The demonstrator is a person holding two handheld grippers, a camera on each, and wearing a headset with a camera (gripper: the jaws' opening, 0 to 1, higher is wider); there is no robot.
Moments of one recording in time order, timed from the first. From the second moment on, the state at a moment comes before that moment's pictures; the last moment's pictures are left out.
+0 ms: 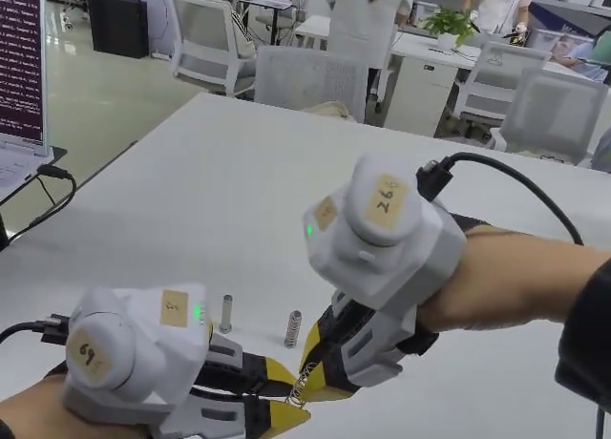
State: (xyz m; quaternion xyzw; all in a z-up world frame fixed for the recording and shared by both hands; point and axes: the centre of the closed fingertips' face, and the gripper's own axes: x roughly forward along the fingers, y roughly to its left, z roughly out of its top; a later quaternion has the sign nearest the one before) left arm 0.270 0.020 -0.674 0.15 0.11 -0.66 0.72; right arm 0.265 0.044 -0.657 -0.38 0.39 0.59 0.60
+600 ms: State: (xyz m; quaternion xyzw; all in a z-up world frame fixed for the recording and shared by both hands) left arm 0.279 0.036 -0.680 0.13 0.13 -0.64 0.74; right arm 0.275 0.053 -0.663 -0.40 0.40 0.59 0.58
